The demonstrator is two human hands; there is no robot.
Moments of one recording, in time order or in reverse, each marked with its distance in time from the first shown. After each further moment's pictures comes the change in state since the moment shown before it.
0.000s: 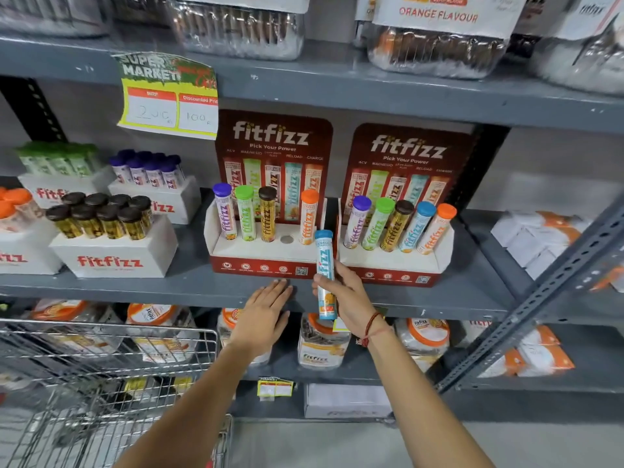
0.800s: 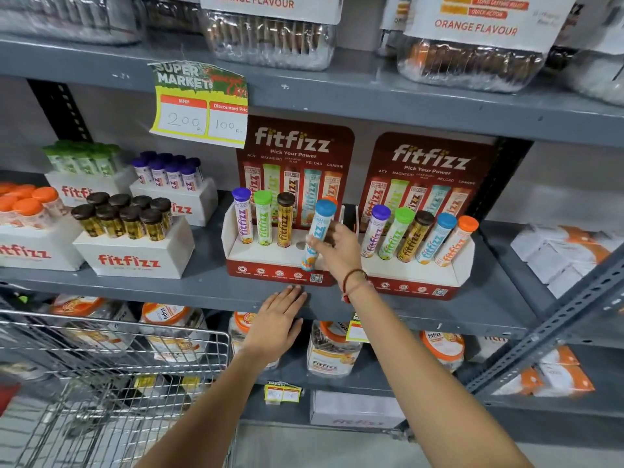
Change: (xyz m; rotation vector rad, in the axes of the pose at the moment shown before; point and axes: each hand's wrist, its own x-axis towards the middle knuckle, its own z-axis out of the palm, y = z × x) left_hand 0.000 -0.005 0.005 0.029 0.054 0.036; right_hand 0.056 -0.053 0.053 -0.409 0.235 -0.277
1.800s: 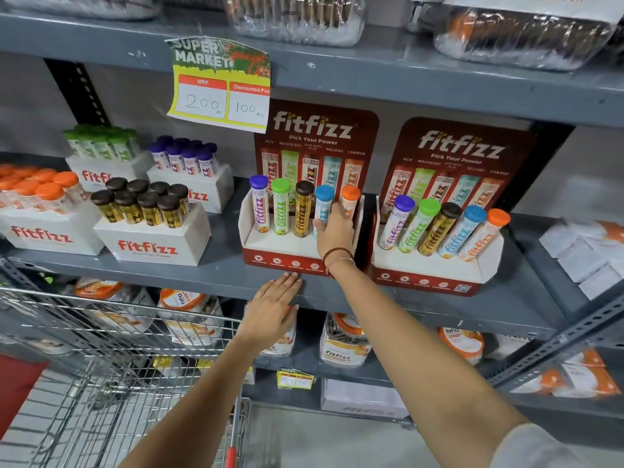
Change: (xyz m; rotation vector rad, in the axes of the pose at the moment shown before) left_hand -0.012 -0.029 -0.015 0.001 -0.022 -0.063; right_hand 0.028 0.003 0.047 -0.565 0.131 -0.104
